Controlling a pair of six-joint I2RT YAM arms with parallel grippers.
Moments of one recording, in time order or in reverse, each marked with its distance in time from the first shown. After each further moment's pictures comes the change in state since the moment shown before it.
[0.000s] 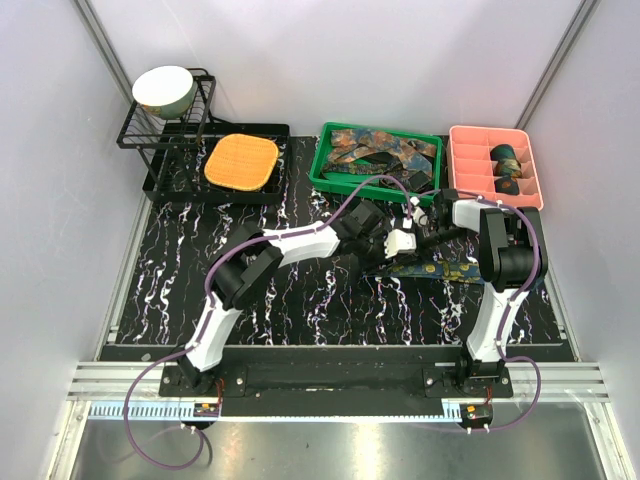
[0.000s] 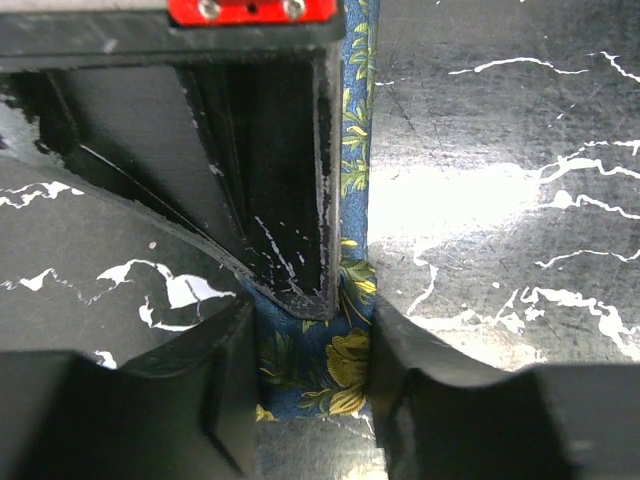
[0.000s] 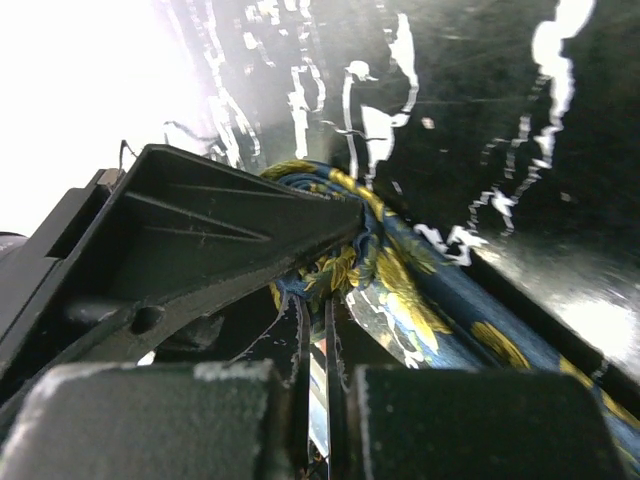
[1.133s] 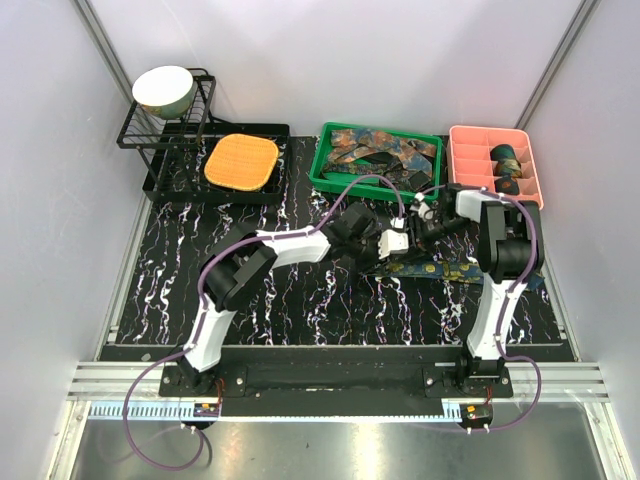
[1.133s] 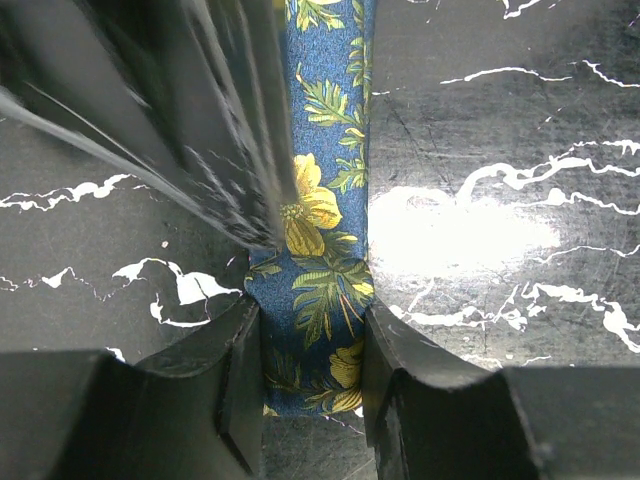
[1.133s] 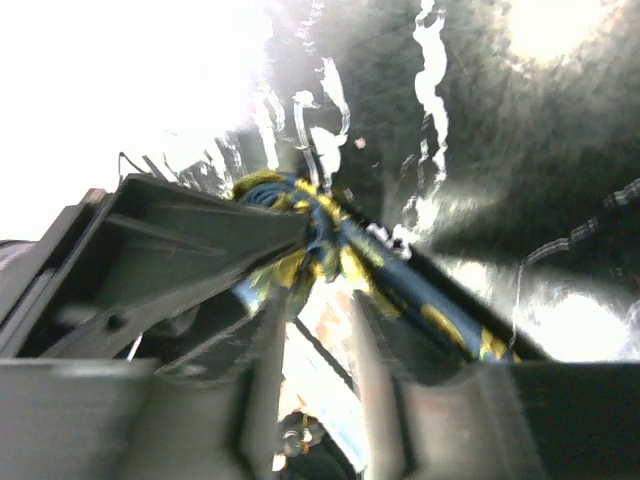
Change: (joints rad) left arm 0.024 -0.050 -0.151 0.199 0.047 -0.003; right arm -0.033 0.097 0.147 -0.156 0.045 -0.037
